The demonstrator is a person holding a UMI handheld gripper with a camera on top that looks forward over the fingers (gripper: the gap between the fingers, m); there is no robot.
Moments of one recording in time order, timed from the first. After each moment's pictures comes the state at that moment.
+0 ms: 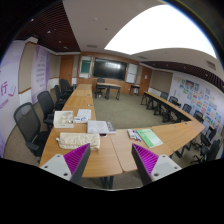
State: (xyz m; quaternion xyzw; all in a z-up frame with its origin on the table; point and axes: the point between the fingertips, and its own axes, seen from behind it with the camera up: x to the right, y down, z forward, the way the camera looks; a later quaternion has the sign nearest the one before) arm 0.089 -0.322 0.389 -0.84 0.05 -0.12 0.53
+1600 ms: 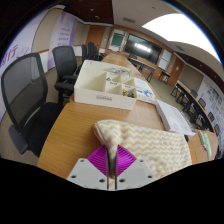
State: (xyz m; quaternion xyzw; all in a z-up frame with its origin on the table) arm -0.194 0.104 -0.003 -0.90 -0.08 -0.10 0.41
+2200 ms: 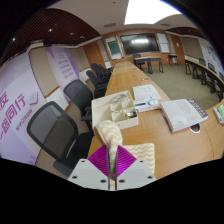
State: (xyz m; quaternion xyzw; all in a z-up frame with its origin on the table) arm -0.212 0.075 0.136 -0.89 0.02 0.15 0.44
